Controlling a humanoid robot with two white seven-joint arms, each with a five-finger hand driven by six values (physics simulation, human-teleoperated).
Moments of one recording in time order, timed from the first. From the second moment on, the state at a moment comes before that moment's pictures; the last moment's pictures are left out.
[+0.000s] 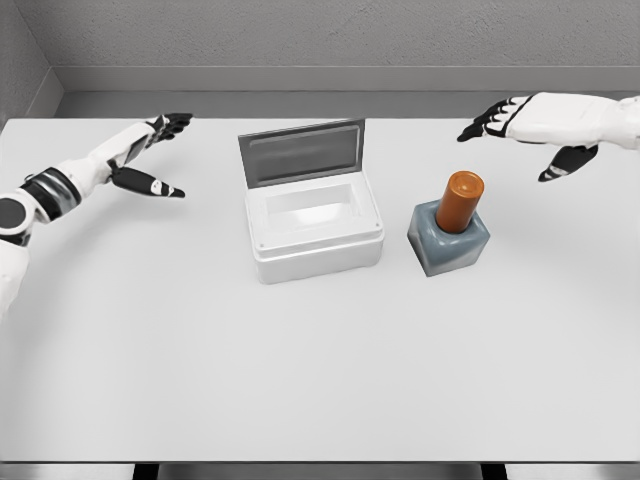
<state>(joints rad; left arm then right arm) -0.75 0.43 -0.39 -0.65 0.09 -0.47 -0.58 -1.38 -0.99 1.56 -1.25 0.10 -0.61 0.24</state>
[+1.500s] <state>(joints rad) -0.76 0.37 -0.38 -0.66 0.12 -0.46 -0.61 -1.35 -0.92 1.57 -1.35 0.14 -0.61 0.27</state>
